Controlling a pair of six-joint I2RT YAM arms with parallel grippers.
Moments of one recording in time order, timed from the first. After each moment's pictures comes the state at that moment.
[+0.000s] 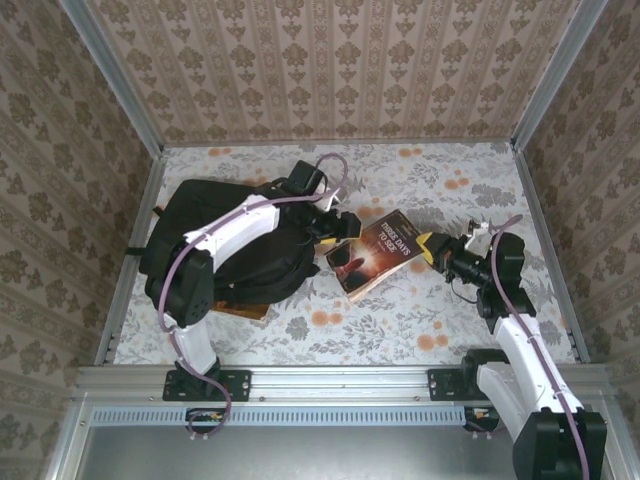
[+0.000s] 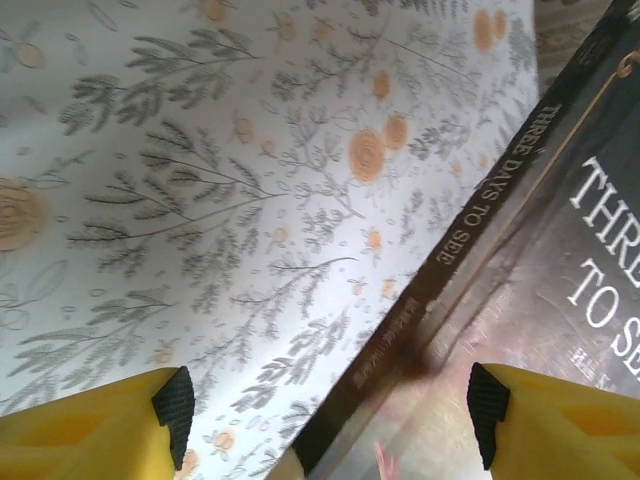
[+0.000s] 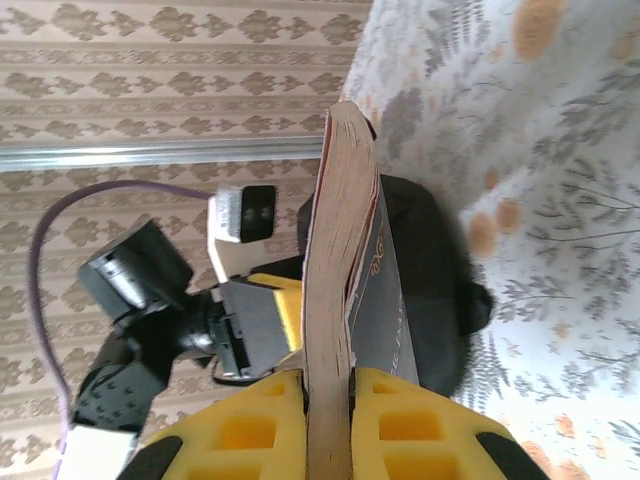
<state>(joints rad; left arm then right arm) -0.66 1.82 1.44 -0.62 0.68 -0.50 -0.06 0.78 0.42 0.10 -0.82 1.30</state>
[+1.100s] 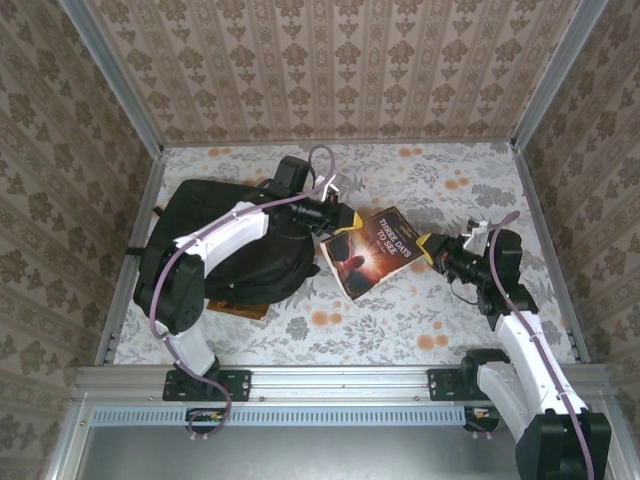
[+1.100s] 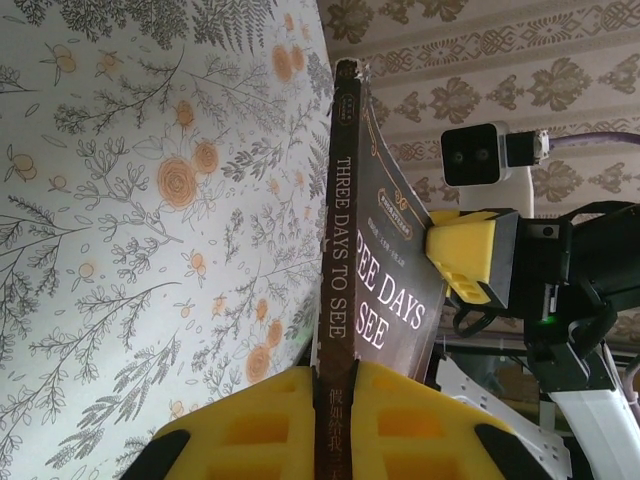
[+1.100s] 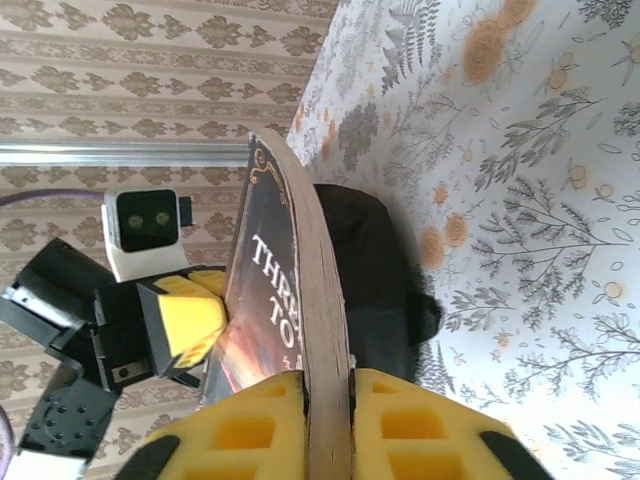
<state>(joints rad) -0.62 1.75 1.32 -0.27 0.98 -0.74 -0.04 0.79 0.46 -0.08 -0.73 1.14</state>
